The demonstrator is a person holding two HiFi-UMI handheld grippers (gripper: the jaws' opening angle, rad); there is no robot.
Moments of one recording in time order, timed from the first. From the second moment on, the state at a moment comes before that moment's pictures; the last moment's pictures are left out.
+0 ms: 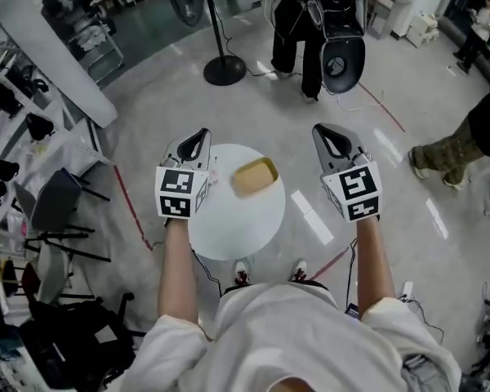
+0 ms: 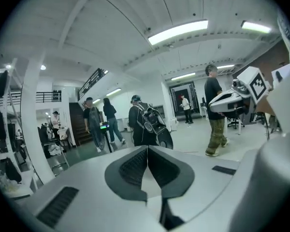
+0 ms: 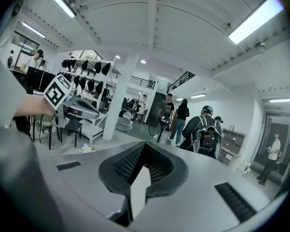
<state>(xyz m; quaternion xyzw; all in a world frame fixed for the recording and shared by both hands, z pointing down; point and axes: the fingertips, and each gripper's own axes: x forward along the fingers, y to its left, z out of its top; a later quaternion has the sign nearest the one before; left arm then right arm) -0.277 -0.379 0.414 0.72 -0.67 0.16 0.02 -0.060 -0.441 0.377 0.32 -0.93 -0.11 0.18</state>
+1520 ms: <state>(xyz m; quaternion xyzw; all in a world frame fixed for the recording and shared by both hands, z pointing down) -0.245 -0.313 0.317 0.73 -0.67 0.12 -0.09 -0.087 -0.381 0.312 0.28 -0.94 -0.16 0.13</state>
